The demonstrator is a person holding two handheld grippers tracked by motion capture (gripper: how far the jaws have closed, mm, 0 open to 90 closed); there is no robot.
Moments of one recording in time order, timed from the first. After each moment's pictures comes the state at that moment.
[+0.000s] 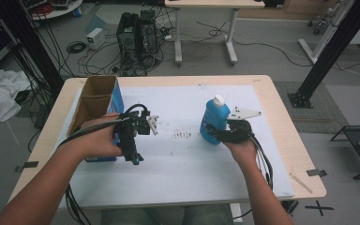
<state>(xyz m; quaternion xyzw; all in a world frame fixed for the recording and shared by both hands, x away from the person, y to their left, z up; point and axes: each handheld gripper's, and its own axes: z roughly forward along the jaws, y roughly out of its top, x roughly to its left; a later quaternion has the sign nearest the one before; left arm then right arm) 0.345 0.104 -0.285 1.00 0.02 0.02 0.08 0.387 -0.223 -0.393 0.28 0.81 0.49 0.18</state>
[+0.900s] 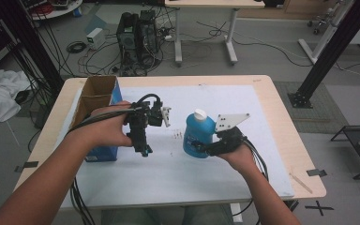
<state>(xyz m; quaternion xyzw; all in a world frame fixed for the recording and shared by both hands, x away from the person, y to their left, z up) 0.353 0.072 -0.258 1.00 -0.01 0.03 0.06 0.356 -0.185 -0.372 0.11 0.85 0.51 0.08</state>
